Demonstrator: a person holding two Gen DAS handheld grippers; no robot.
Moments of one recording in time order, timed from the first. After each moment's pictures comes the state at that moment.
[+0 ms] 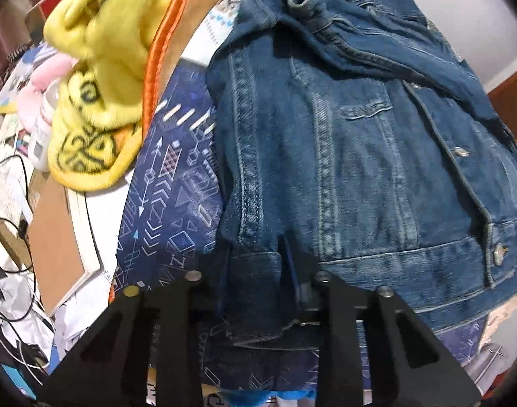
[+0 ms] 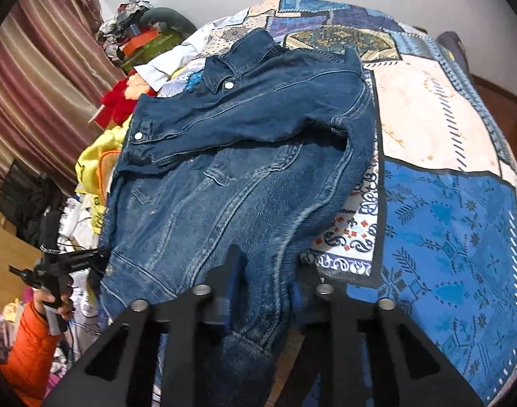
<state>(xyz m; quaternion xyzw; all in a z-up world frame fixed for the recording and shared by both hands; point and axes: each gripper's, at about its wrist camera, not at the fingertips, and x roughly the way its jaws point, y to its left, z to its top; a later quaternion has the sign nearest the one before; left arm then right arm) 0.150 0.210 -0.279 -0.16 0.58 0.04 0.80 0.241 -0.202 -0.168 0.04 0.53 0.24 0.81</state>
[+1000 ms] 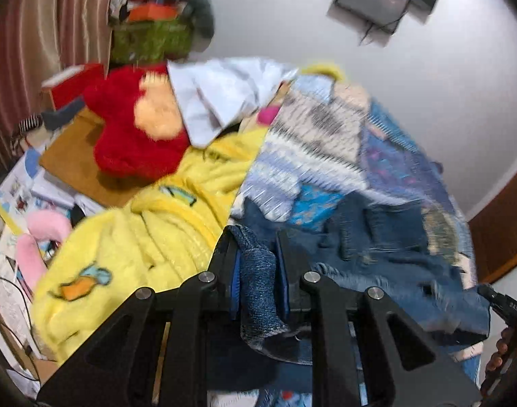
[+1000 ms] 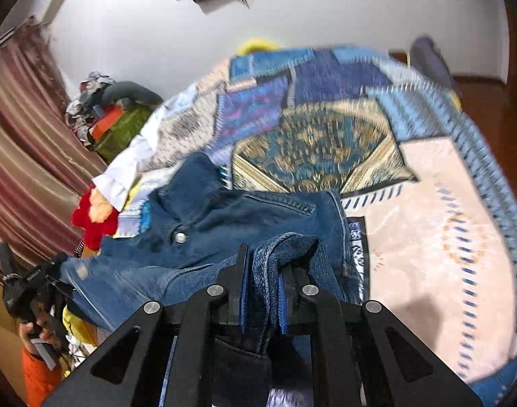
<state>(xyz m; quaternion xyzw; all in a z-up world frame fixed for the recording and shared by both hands) 0.378 0.287 -0.155 -0.21 0.39 0.13 0.89 0.482 -0.203 -0.155 0.14 0.47 0.19 0.85</state>
